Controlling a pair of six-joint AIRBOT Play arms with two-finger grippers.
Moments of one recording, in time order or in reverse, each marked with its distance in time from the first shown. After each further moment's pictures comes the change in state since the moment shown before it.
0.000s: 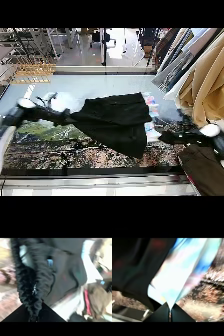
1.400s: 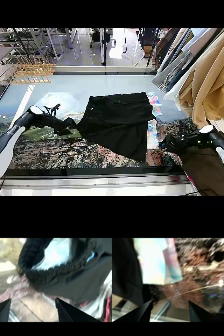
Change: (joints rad) left arm -0.048 -0.212 -0.070 0.142 0.164 -0.025; right arm -0.176 -0.424 0.025 -0.008 0.106 0.053
